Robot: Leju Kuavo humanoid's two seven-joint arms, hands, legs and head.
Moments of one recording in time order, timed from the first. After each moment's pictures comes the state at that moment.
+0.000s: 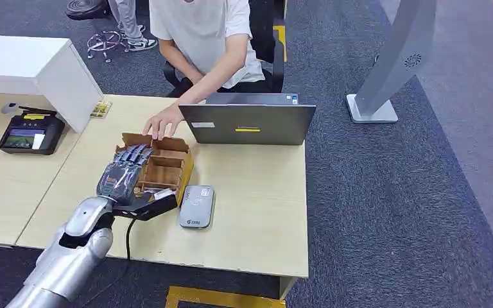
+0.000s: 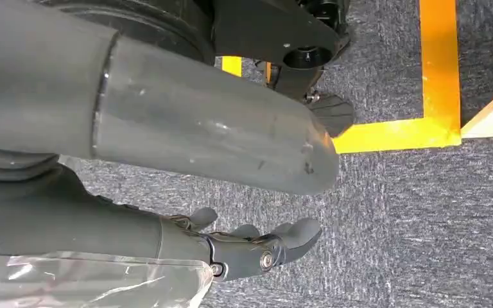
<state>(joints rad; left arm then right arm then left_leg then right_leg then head) -0.32 0.29 -0.30 -1.17 -1.13 0.09 -0.01 -0.07 0.10 -0.24 -0.19 0.14 -0.17 -0.17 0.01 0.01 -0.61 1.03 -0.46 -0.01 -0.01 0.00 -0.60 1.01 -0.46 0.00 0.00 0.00</state>
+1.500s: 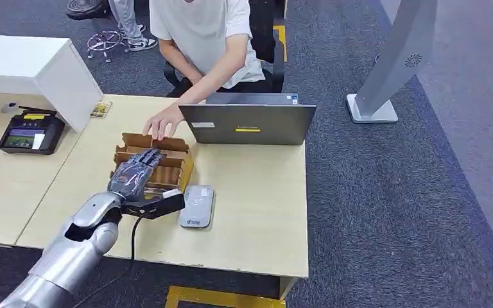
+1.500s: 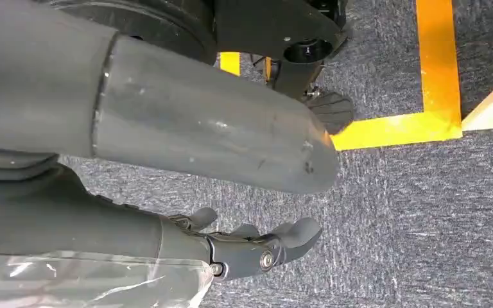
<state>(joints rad) -0.39 0.32 -0.41 -1.14 -1.03 -0.05 0.03 -0.06 0.10 -0.28 -0.19 0.15 -0.17 -0.18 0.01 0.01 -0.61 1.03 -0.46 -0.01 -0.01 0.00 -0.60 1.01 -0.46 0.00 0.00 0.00</state>
